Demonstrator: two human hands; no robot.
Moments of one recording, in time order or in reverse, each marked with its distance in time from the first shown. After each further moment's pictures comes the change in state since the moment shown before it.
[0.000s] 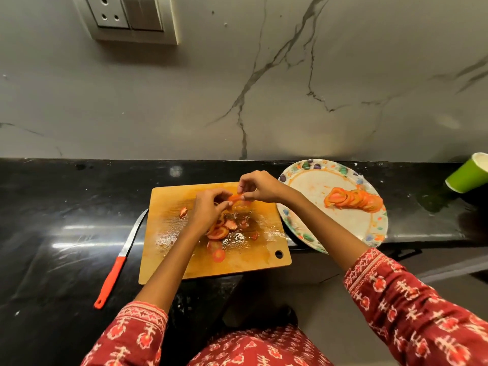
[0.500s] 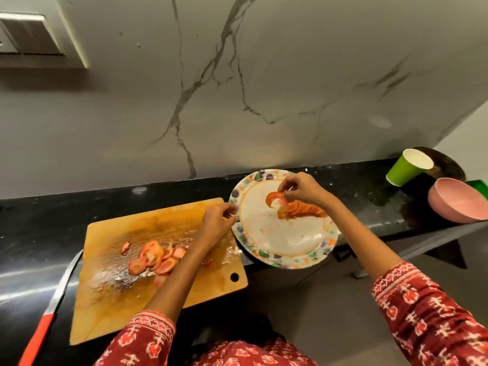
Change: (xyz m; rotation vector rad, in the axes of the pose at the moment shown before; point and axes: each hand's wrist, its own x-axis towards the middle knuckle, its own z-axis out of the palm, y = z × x) left_hand 0.047 0.056 0.108 -0.013 -0.187 0.089; right_hand -0.108 0.136 -0.100 0.039 0.326 0.354
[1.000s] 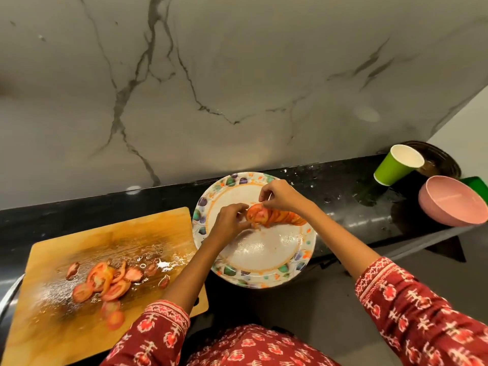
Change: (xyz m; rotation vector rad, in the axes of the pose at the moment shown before) left_hand 0.061 0.046 0.095 0.023 -0.156 -0.026; right_hand 0.032 0.058 0.000 -0.148 -0.121 -0.060
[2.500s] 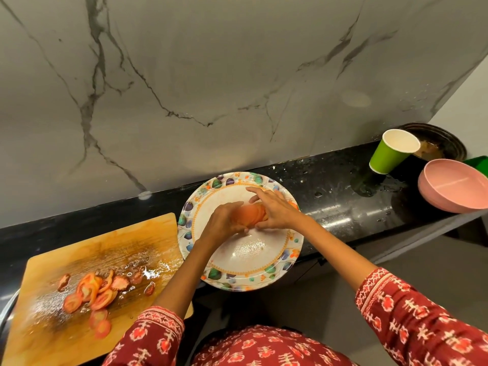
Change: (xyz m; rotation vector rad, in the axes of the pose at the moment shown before) left_hand 0.010 0.022 0.017 0.210 -0.075 -0.024; right_hand -0.025 0.058 0.029 0.019 -0.014 -0.177
